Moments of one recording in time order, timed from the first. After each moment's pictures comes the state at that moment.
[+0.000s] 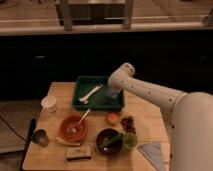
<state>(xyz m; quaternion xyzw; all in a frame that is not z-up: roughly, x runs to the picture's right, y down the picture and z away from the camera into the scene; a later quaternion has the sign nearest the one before) 0.061 -0.011 0.930 -0.05 -0.11 -0.41 0.90</state>
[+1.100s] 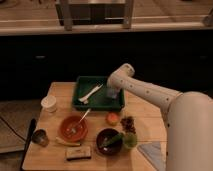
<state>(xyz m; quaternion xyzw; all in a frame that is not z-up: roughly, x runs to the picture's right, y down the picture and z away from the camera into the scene) 0.052 -0.008 0.946 -0.05 -0.13 -0.46 0.88</state>
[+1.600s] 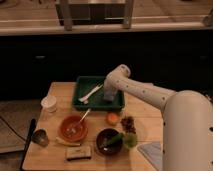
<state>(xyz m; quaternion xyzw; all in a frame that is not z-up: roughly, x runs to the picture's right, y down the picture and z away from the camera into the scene) 0.029 0.013 0.945 -0.07 -0.15 -0.48 0.86</state>
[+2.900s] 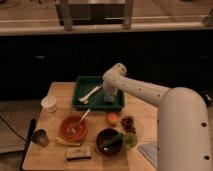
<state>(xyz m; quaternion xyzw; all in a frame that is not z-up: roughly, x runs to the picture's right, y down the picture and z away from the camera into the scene) 0.023 0.017 0.949 -0.10 -0.14 -0.50 0.85</state>
